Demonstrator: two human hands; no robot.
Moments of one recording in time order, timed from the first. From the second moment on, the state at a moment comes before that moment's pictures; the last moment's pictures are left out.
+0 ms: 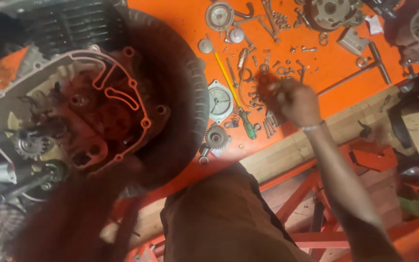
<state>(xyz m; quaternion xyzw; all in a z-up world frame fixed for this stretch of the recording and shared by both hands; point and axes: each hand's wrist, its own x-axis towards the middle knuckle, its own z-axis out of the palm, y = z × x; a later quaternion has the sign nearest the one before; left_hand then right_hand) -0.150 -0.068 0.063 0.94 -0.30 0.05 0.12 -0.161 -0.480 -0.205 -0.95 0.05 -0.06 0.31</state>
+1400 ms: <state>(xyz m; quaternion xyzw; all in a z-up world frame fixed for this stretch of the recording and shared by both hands) -0.198 -0.108 -0.088 0.55 0.05 -0.26 0.79 -0.234 -0.311 -0.104 -0.57 0.08 0.08 0.81</state>
